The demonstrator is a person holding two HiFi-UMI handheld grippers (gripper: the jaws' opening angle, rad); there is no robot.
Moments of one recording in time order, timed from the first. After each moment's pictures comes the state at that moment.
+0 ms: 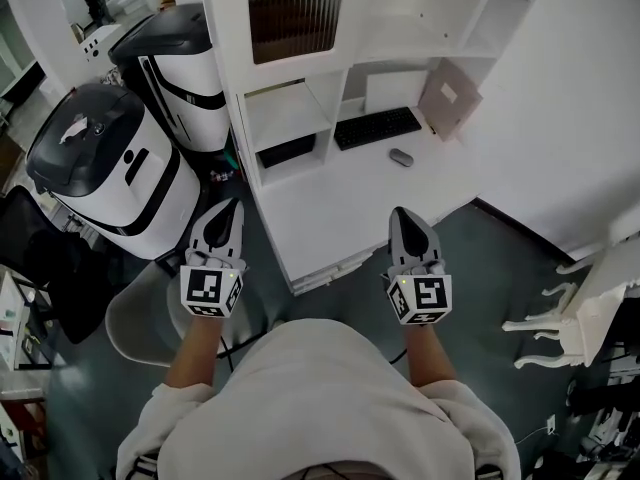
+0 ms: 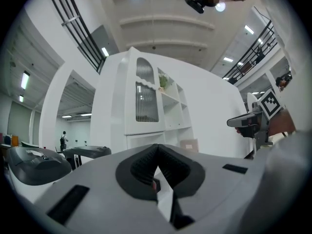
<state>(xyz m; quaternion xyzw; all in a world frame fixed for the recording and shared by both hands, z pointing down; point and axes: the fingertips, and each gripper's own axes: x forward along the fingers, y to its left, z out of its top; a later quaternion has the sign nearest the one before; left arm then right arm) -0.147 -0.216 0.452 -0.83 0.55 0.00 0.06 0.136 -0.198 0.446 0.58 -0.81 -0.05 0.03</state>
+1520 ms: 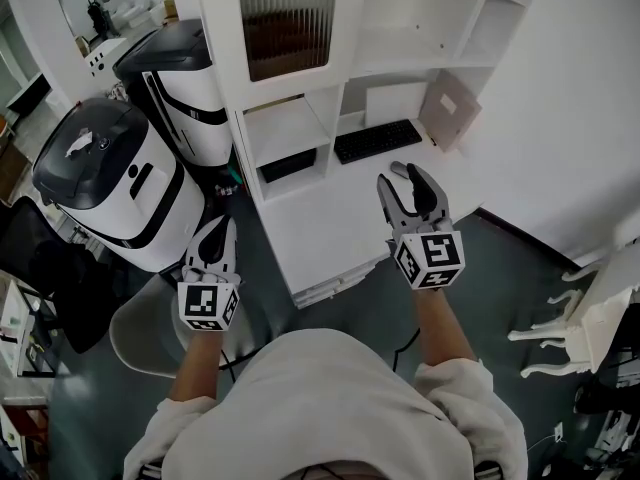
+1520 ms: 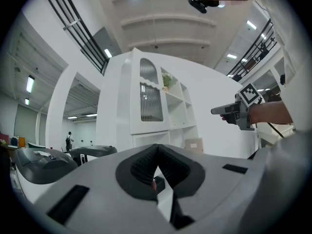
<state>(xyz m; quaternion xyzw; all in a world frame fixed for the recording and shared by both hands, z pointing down) -0.157 -0.210 0.453 -0.82 0.58 -0.01 0.06 0.133 -0.265 0.384 0.54 -0.84 -0.08 0.02</state>
